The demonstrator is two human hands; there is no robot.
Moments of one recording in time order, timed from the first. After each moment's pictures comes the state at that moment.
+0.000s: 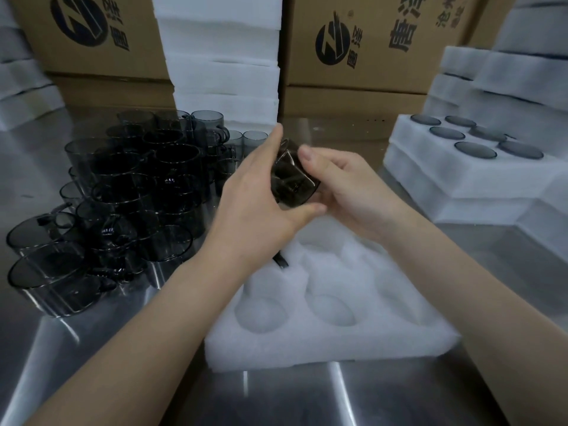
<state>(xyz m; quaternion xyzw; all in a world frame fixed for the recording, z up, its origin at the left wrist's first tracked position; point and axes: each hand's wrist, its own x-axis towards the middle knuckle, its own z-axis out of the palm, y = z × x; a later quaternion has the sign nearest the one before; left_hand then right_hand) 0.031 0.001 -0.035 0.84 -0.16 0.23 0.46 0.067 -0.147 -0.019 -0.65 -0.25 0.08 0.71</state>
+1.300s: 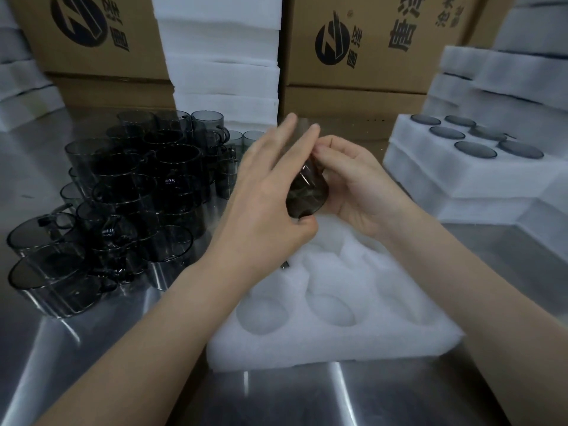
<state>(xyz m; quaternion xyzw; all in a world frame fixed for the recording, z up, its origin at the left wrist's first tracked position) 0.030 -0.001 -0.038 0.86 -0.25 0.28 0.35 0.073 -0.152 -0.016 -0.62 -0.20 0.07 0.76</state>
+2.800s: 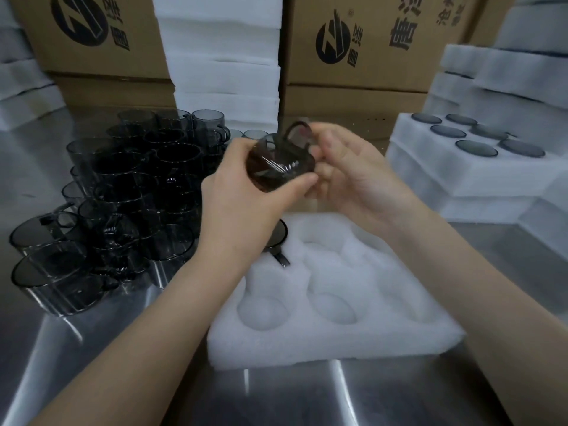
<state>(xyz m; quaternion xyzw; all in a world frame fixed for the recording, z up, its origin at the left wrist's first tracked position) 0.032 0.004 -0.036 0.77 -0.08 0.29 0.57 0.071 -0.151 -0.014 -0.61 -0.23 0.06 0.75</state>
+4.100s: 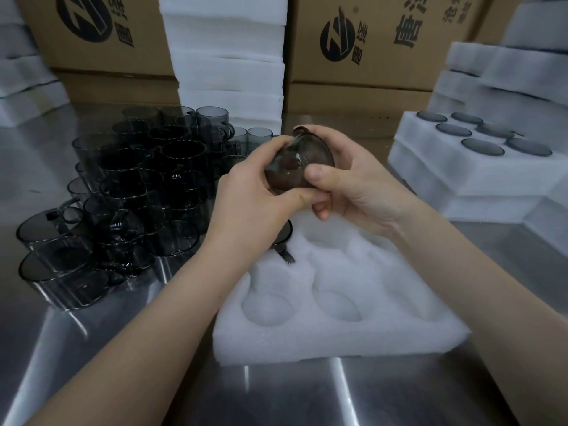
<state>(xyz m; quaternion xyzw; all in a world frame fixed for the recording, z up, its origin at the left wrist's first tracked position) 0.032 0.008 -0.033 0.75 -0.17 0.19 0.61 0.072 -0.153 -0.019 -0.63 -0.27 0.11 0.72</state>
